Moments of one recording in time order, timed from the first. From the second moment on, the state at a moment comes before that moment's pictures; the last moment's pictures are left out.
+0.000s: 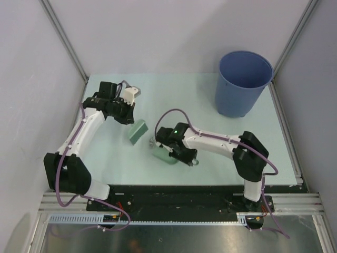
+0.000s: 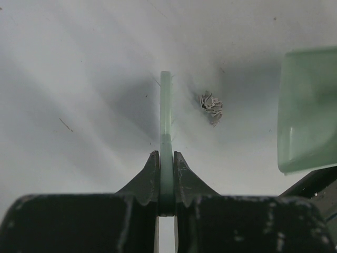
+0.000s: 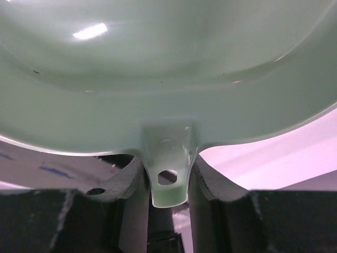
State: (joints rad) left arm -0.15 1.44 1.31 -0.86 0.38 0.36; right arm 1.05 1.84 1.50 -1.16 0.20 -0.01
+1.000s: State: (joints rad) left arm -0.21 1.34 1.38 -0.98 0.62 0.40; right arm 1.07 2.02 1.47 -1.00 0.07 0.07
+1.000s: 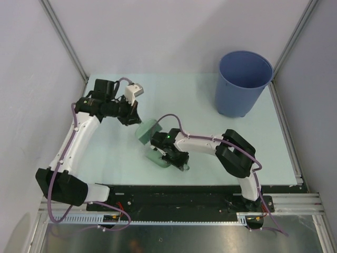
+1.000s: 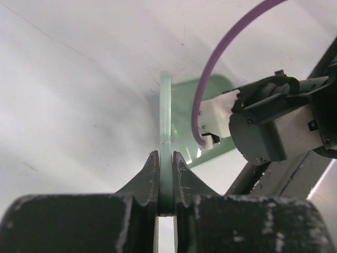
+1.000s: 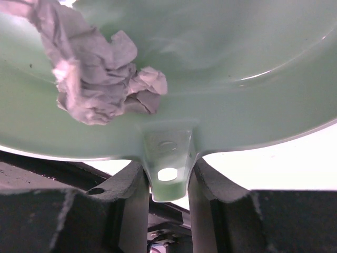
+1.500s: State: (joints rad) left arm -0.10 1.26 1.38 -0.92 0.20 0.43; right arm 1.04 1.89 1.56 -1.14 0.15 0.10
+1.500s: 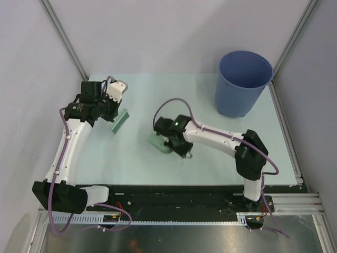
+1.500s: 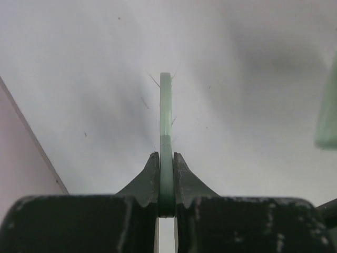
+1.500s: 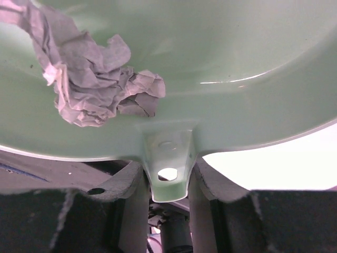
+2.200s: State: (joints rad) left arm -0.10 1.20 1.23 -0.90 0.16 0.45; right arm 0.32 1.71 2.09 -0.88 0.82 -0.59
